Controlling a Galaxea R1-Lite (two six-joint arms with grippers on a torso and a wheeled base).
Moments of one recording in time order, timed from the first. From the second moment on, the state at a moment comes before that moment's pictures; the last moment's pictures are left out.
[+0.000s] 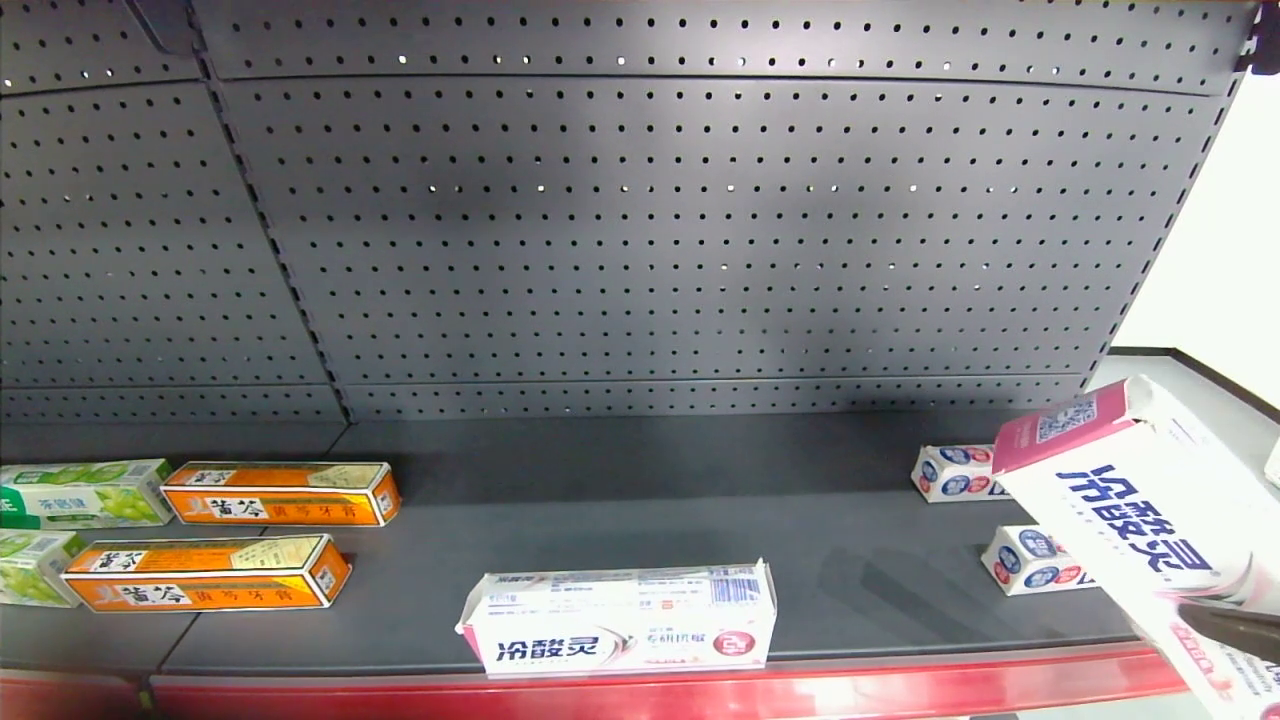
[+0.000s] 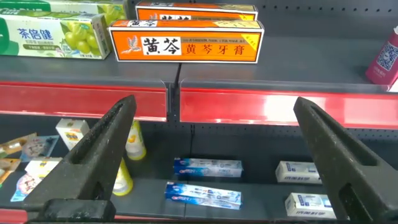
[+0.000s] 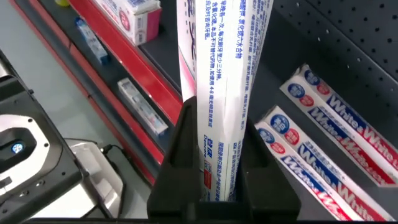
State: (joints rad) left arm 0.00 0.00 0.00 0.00 0.07 -0.05; right arm 0.38 0.89 -0.79 0.33 0.30 -0.44
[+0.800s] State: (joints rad) left arm 0.00 0.00 0.00 0.00 0.07 -0.05; right arm 0.36 1.17 -1.04 0.41 0.31 -0.68
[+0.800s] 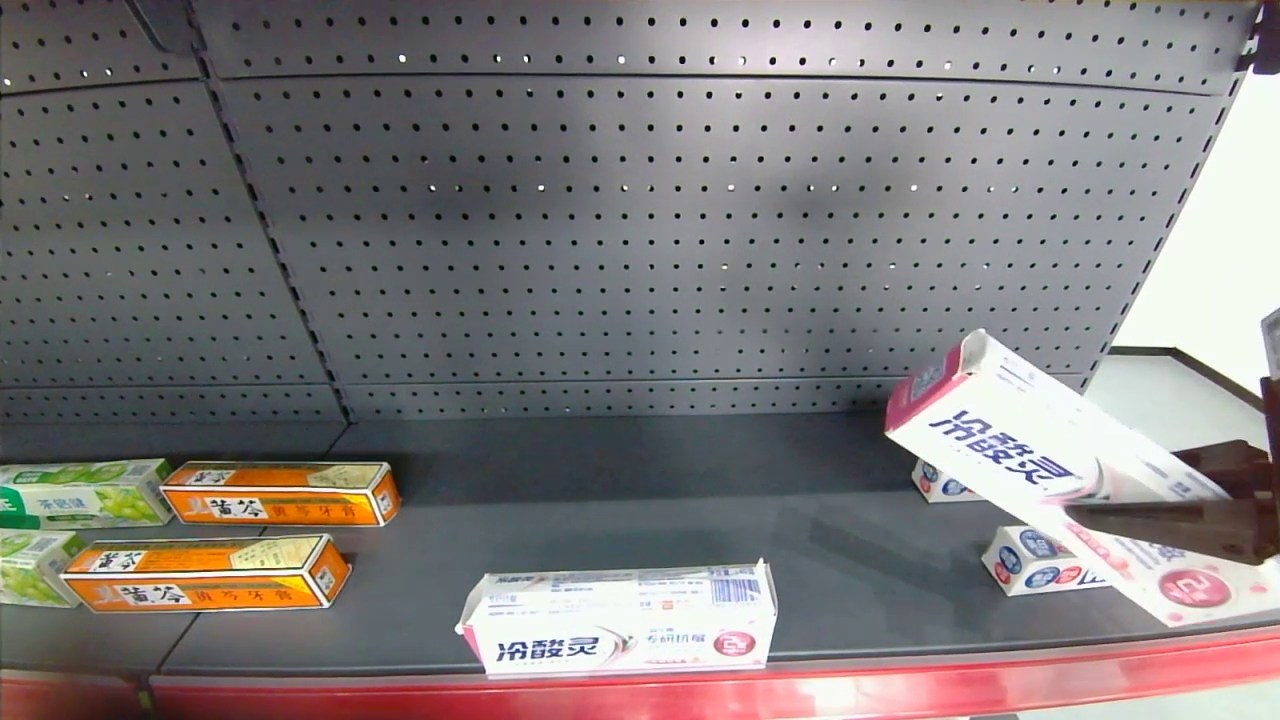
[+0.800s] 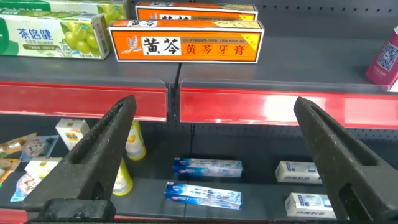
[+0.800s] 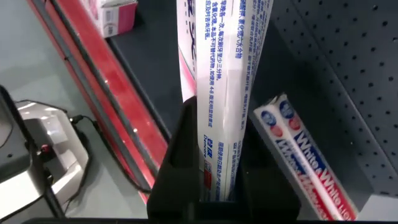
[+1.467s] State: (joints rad) left arm 0.00 0.00 0.00 0.00 0.07 -0.05; right arm 0.36 1.44 -1.22 0.40 0.32 -0.83
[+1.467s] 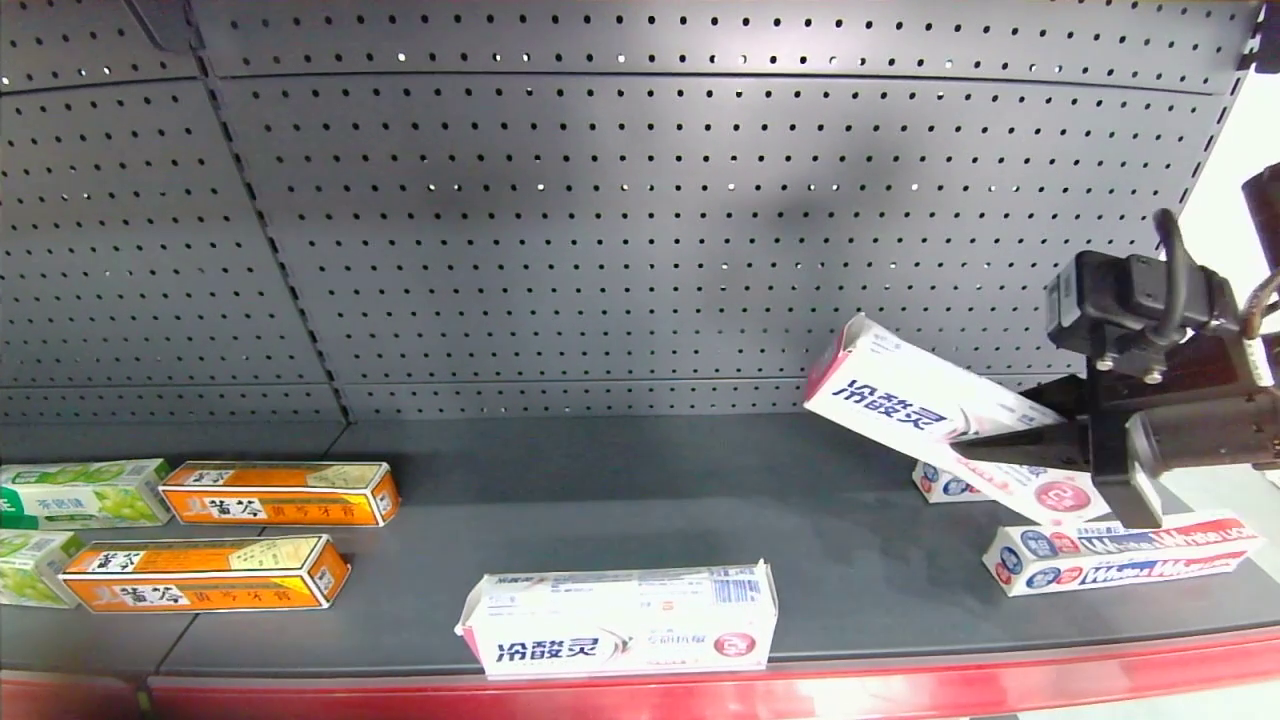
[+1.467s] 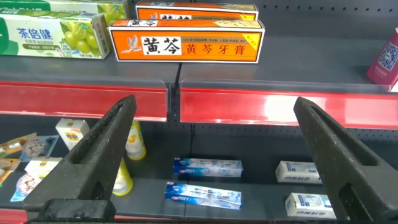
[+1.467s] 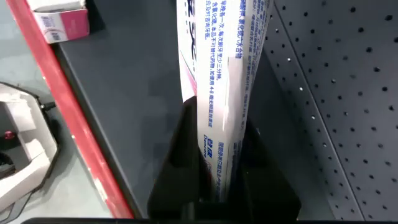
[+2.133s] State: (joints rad) left arm 0.00 0.00 0.00 0.00 0.07 -0.05; right arm 0.45 1.64 -1.39 0.46 0.32 -0.88
